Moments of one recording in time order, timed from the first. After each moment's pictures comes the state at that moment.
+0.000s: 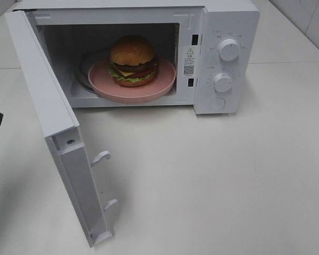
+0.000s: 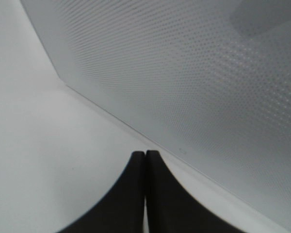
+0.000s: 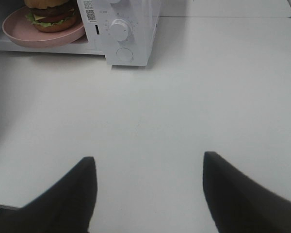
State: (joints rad) left arm -0.06 1.26 -0.54 -1.16 0.35 1.42; right arm 0.21 0.00 -0.50 0.00 1.02 0.00
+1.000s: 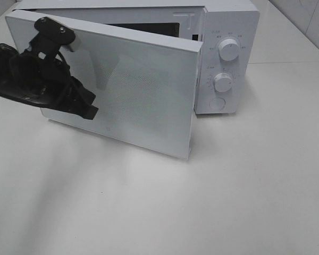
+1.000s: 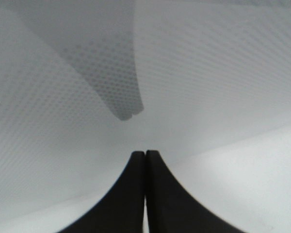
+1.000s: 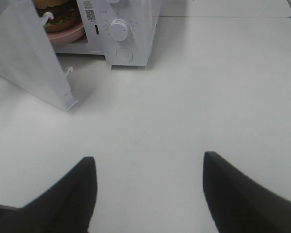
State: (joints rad) left arm -0.41 1.70 -0.91 -1.18 0.18 1.43; right arm 0.21 0.00 -0.50 0.00 1.02 0.00
